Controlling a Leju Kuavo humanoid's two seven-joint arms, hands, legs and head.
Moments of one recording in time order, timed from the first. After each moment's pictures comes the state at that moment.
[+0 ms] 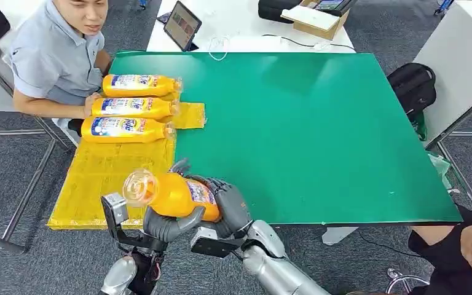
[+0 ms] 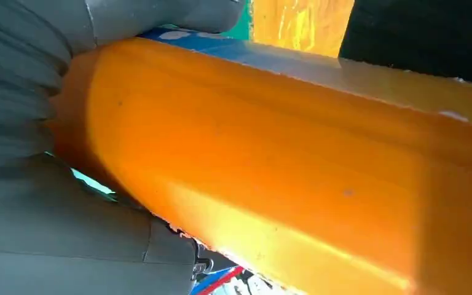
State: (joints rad) left arm -0.04 -0.15 -0.42 -1.42 0.22 -0.08 -0.37; right arm -0.37 0.21 0.56 -0.78 0.55 -0.47 -0.68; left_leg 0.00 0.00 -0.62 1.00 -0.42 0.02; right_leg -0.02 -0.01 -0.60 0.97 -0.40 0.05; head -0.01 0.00
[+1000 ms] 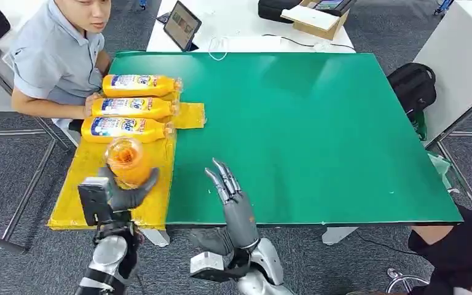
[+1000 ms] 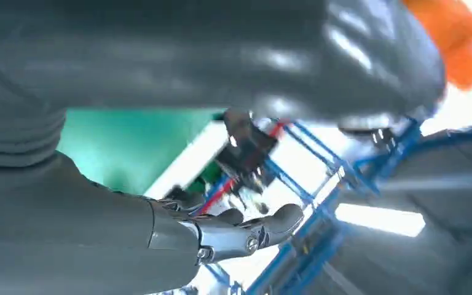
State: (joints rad) left arm -0.18 -0.11 -0.24 -1.35 -0.31 0.63 -0.47; right arm -0.11 0.22 0.46 -1.23 0.64 -0.70 -0.70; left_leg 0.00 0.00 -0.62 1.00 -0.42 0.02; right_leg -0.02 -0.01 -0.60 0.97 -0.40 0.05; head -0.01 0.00
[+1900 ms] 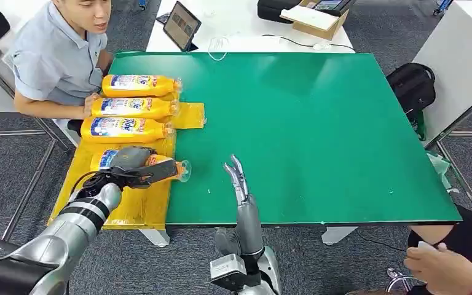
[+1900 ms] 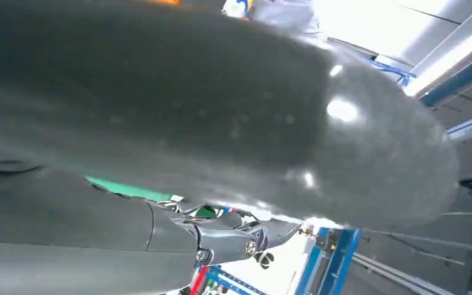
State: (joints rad) left arm -0.75 0.00 -0.30 -0.47 -1.13 0.10 -0.18; right arm -0.08 0.18 0.59 -1.37 0.31 -0.70 -0.70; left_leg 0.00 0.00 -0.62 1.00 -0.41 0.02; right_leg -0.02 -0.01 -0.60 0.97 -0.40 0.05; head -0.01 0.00
